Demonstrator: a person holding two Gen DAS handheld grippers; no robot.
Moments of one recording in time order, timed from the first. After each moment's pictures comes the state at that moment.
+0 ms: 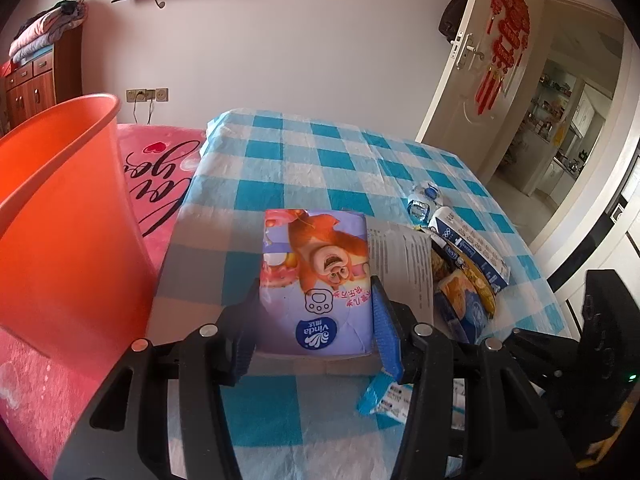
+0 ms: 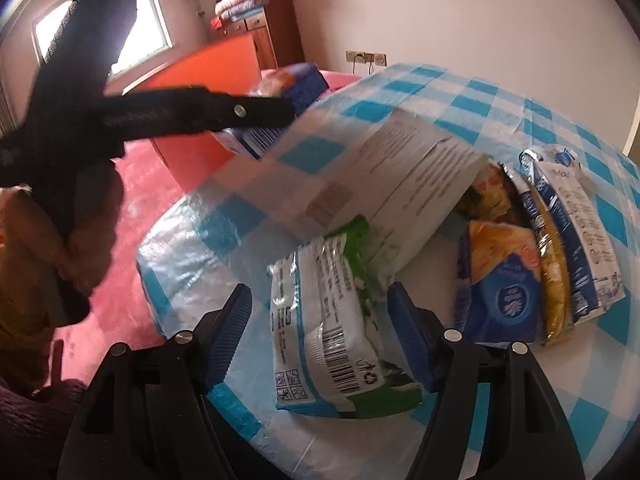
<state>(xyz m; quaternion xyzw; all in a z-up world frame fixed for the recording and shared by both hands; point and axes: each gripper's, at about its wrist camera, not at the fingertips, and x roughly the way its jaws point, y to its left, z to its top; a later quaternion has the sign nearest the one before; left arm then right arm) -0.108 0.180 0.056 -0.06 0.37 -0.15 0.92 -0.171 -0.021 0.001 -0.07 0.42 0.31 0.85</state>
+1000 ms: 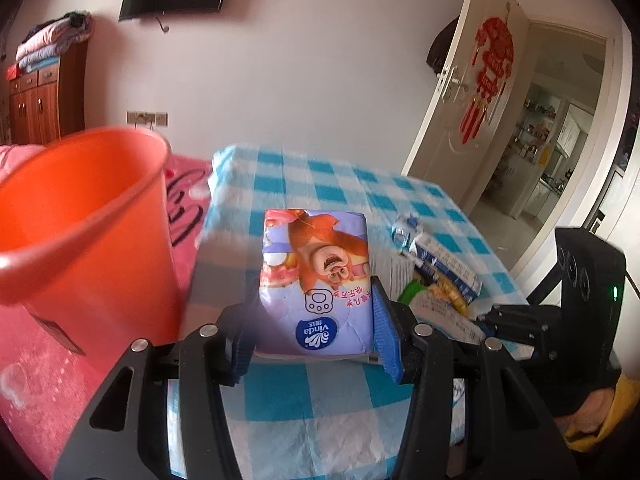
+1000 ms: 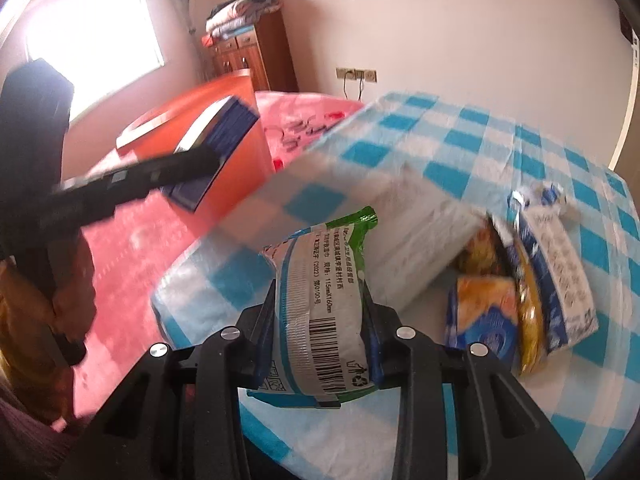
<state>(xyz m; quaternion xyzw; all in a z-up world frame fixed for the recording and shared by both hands) -0.149 0.214 0.094 -0.08 0.31 -0.16 0.93 -0.160 -0.011 0.052 -0.04 0.40 0.29 0.87</state>
